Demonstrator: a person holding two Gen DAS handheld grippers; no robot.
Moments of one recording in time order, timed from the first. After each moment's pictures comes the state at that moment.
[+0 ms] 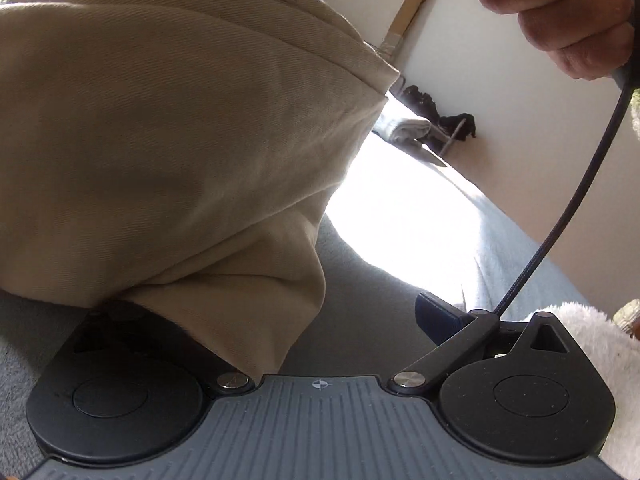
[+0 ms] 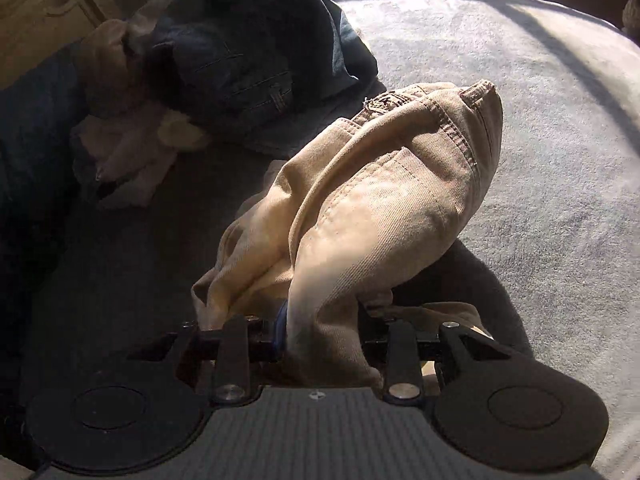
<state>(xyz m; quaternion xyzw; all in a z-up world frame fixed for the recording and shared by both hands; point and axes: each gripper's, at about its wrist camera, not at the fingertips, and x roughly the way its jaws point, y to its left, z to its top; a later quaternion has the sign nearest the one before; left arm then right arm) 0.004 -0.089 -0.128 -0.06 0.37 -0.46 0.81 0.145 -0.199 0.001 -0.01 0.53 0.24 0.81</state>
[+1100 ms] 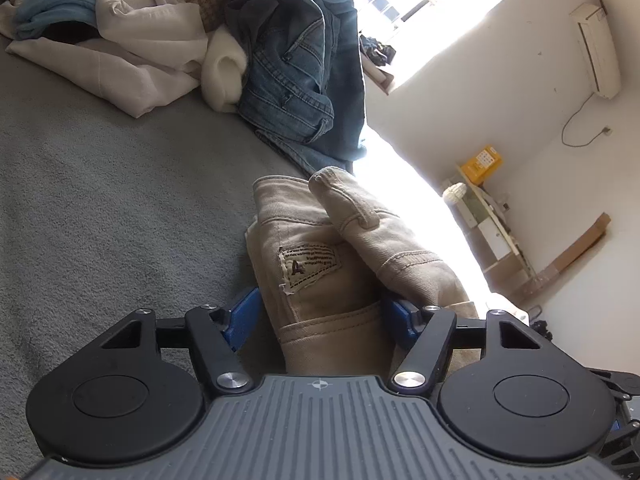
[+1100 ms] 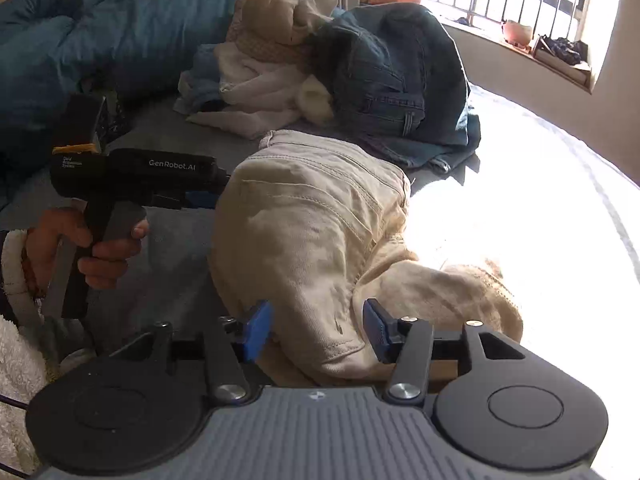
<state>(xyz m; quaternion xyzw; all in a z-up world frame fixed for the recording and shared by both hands) 0.006 0.142 -0.105 -0.34 0.31 -0.14 0.88 -0.037 -0.170 -0.003 -0.18 0.37 0.33 0.85</state>
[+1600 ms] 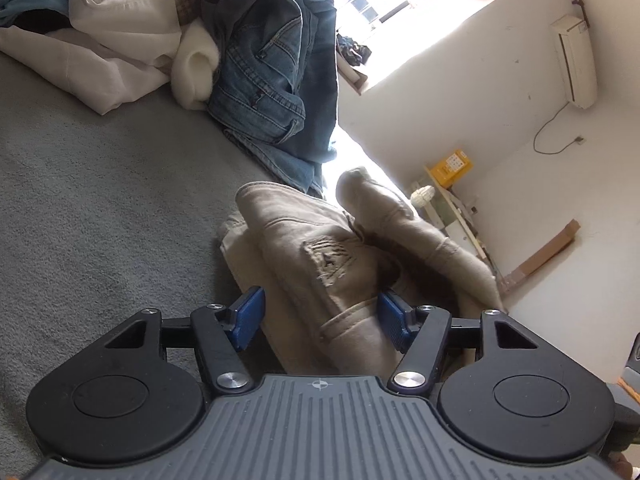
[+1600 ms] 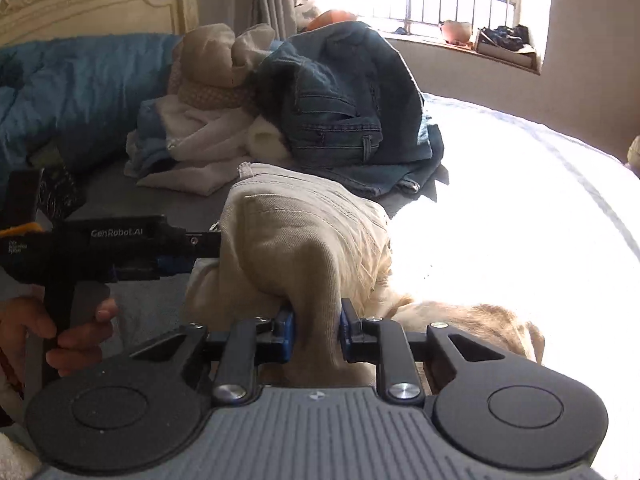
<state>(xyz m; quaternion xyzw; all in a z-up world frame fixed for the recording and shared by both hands) 0.015 0.142 -0.103 -0.36 0.30 -0.19 0.86 0.008 -0.158 -0.014 -0.05 0.36 0.25 0.90</state>
